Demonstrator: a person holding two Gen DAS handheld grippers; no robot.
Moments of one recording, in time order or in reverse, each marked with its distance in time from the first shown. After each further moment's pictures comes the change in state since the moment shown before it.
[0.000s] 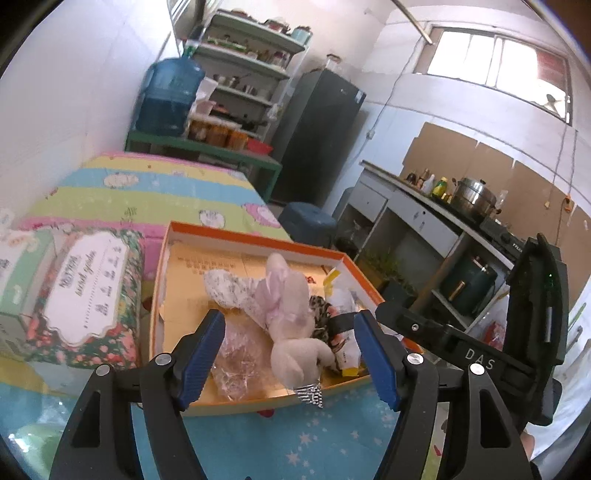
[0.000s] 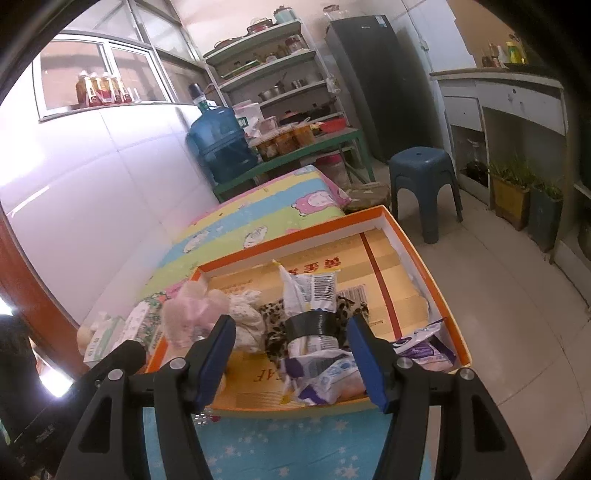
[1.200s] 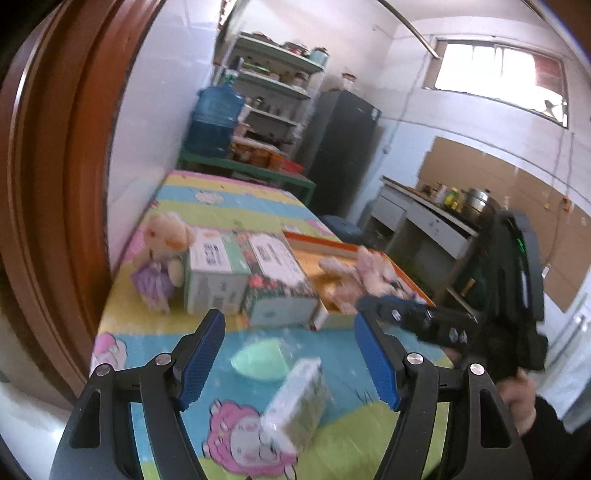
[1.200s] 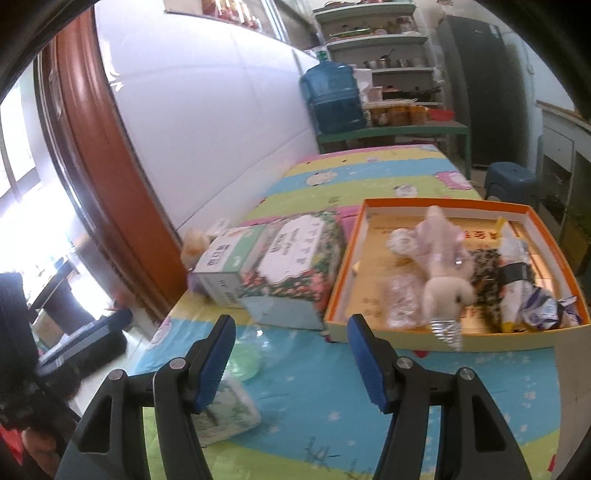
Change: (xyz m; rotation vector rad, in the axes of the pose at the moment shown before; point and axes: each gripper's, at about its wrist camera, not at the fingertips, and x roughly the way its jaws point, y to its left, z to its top) left arm -0.200 0.103 -0.031 0.015 -0.032 0.059; right arm -0.006 0.173 -0.071 -0.285 0.168 0.211
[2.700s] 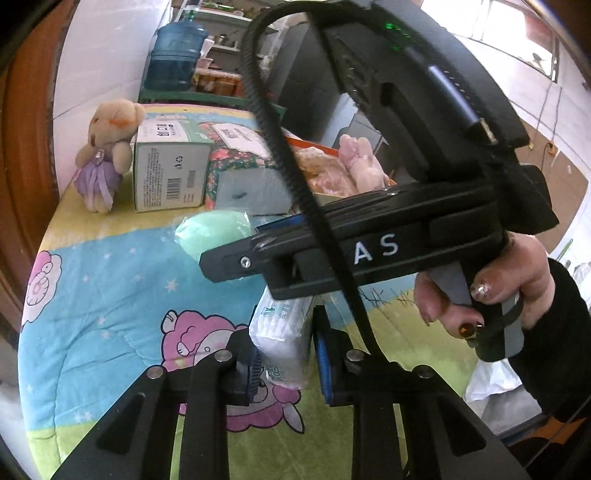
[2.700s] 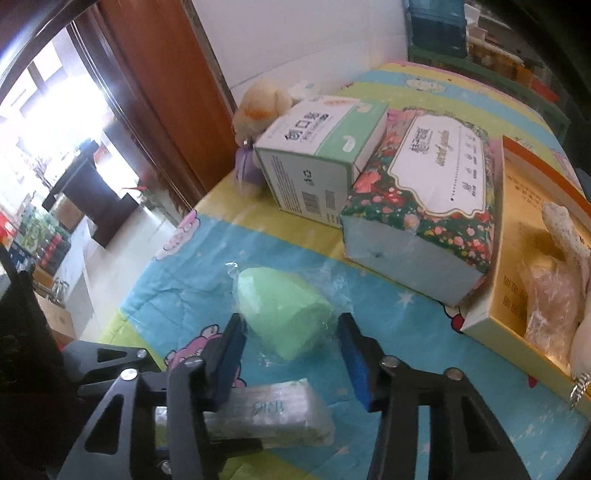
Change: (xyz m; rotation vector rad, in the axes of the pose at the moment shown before) left arm 0.067 -0.002 -0.061 0.071 0.261 -0.084; right arm 0.112 0.064 -0.015 -0.247 0.437 0.125
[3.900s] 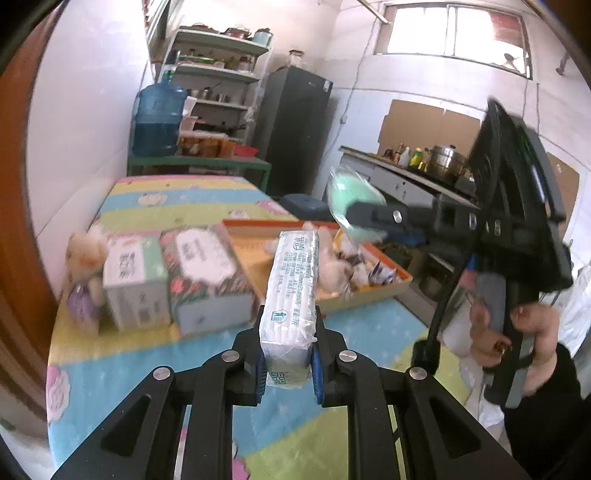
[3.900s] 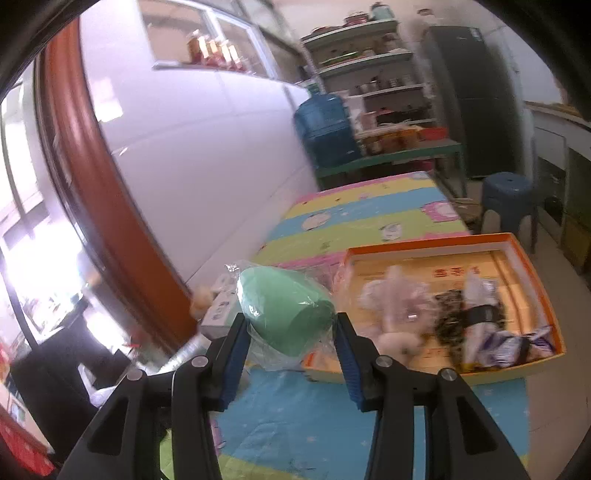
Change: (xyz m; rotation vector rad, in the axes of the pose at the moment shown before) left arm -0.036 -0.057 0.066 0.104 -0.196 0.021; right arm -0.181 -0.082 -0.050 0.309 -0.580 -0.094
